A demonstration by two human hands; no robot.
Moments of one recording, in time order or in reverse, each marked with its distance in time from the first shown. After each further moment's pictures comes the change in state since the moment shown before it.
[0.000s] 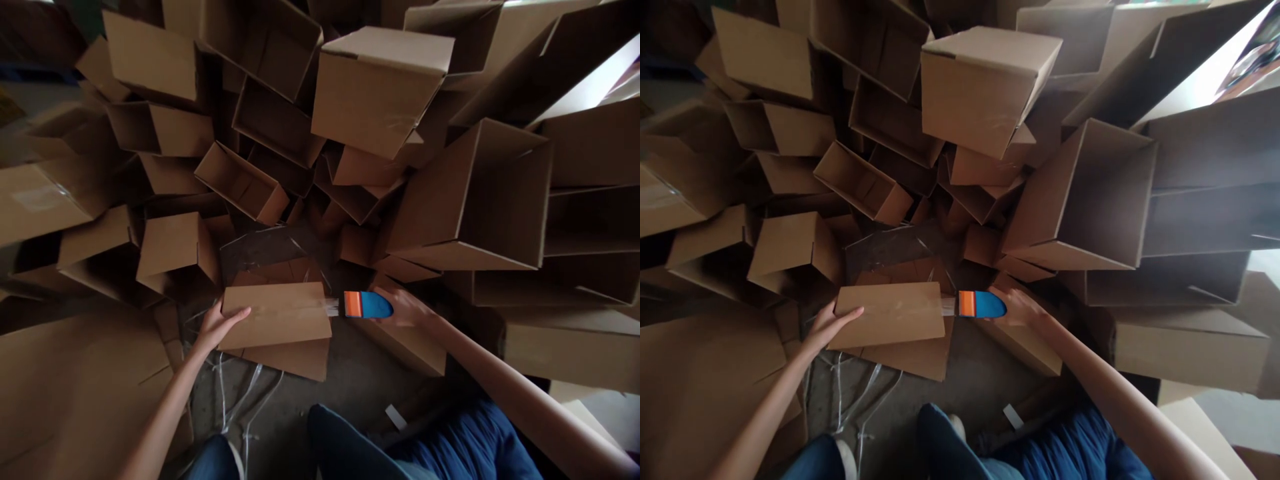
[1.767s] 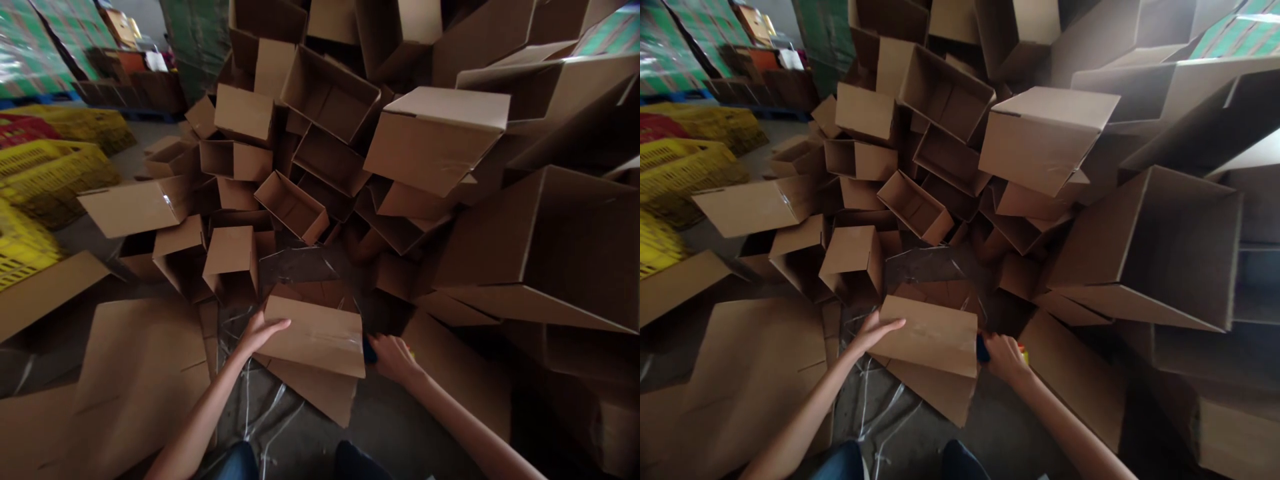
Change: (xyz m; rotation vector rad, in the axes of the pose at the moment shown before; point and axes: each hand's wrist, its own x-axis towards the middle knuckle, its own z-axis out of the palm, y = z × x) left_hand -0.009 -0.002 0.002 -0.220 -0.065 0.082; right_hand 0.036 -0.107 0.065 -0.277 -0.093 0.006
